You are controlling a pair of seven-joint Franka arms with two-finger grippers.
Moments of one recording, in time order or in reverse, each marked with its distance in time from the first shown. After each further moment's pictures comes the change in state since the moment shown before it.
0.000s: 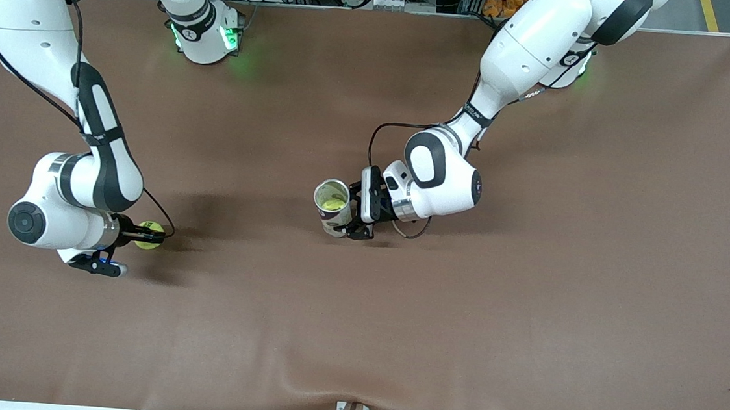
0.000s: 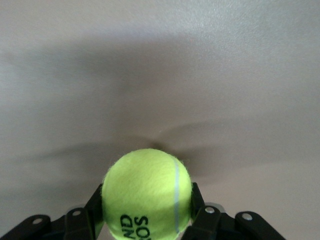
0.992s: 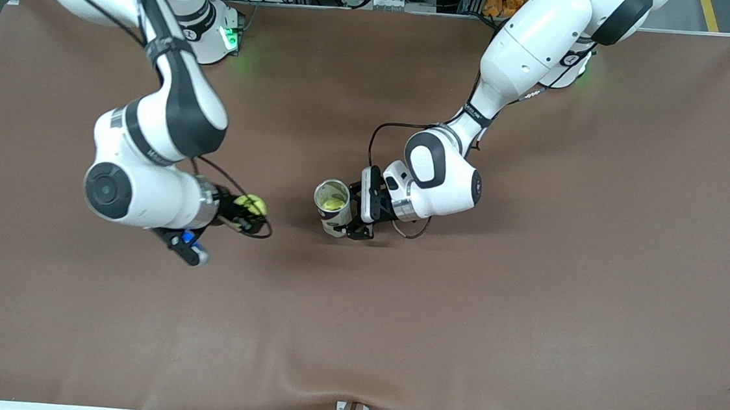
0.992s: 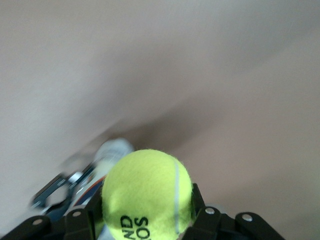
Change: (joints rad) left arm 0.000 0.000 0.000 0.000 0.000 0.000 0.000; right arm 0.348 -0.106 0.077 0.315 0.253 -0.349 0.869
